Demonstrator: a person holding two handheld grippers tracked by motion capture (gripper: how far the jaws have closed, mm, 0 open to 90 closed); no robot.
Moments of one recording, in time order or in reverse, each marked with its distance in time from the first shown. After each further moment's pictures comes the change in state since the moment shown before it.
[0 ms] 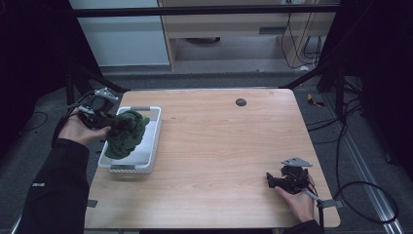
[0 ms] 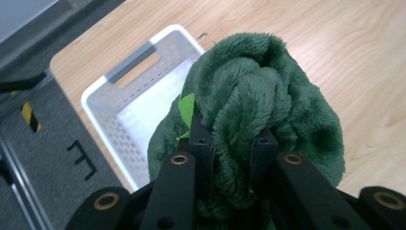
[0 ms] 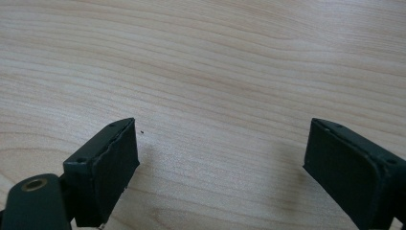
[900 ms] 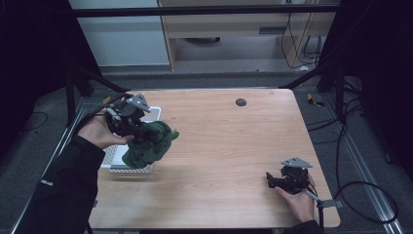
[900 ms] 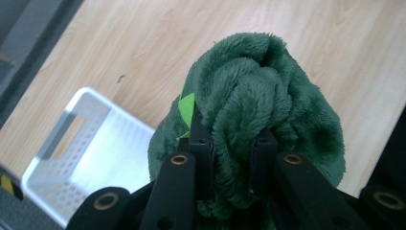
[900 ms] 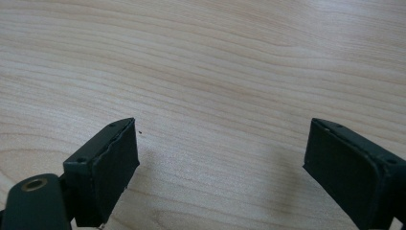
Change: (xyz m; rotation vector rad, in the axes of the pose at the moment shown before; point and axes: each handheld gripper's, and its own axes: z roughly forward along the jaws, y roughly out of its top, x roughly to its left) left arm -0.084 0.052 -0.006 0.065 -0.151 0.337; right arm 0.001 0.000 -0.002 -0.020 -0.005 -0.015
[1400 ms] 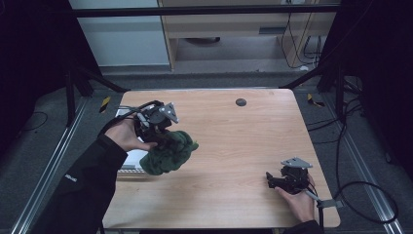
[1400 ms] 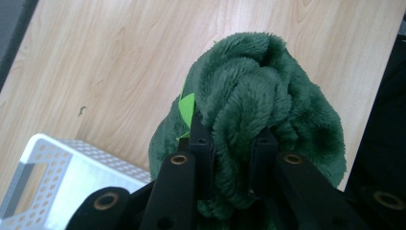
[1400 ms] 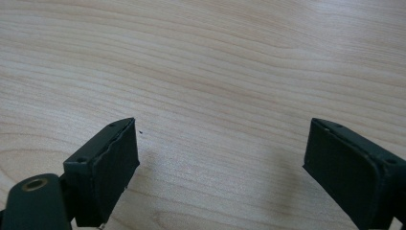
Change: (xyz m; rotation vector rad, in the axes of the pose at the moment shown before) left arm -0.029 0.039 0.029 0.046 -0.081 0.124; right arm 0.000 0.000 0.000 -0.004 0.002 -0.004
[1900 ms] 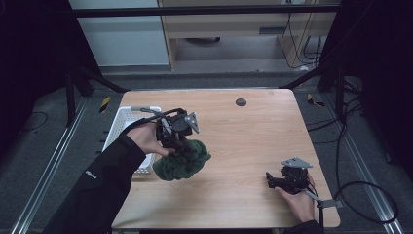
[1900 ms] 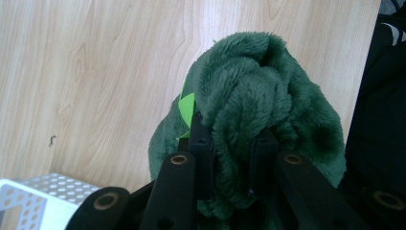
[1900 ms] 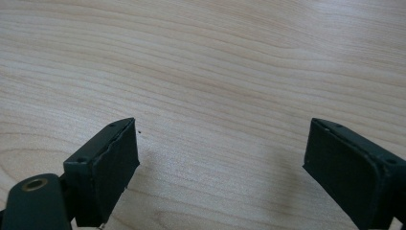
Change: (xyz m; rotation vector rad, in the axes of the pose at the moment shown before) left arm -0.017 0.033 0.029 0.053 -0.063 0.098; right arm 0.000 0.000 0.000 0.001 0.003 0.002
